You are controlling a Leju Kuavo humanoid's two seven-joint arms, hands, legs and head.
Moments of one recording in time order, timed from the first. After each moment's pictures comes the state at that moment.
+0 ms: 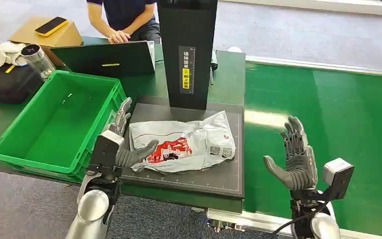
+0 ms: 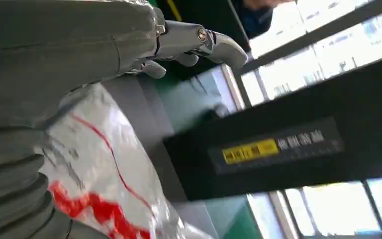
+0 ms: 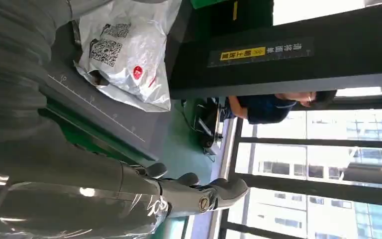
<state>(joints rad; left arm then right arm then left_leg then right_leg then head) -0.09 -0.15 -0.29 -1.26 -0.53 0.08 -0.52 -0.02 -0.02 -0.17 -1.45 0.01 0.20 -0.63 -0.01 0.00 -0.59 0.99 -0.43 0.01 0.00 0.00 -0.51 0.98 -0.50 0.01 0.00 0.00</state>
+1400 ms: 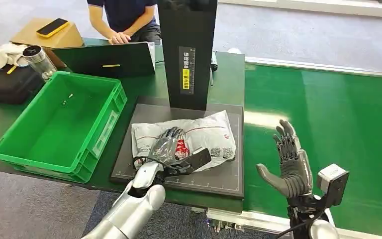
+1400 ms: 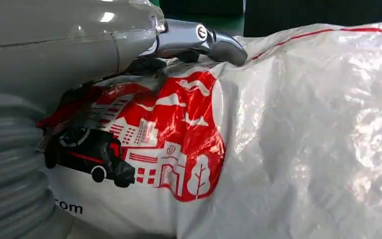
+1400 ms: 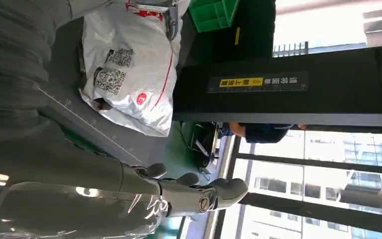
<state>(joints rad) -0.40 -0.24 -0.51 -0.54 -1.21 0.03 -0.08 0.02 0.10 -0.24 -1.52 0.11 0.36 -0.60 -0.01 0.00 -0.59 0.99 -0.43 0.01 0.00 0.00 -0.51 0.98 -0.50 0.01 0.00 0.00</state>
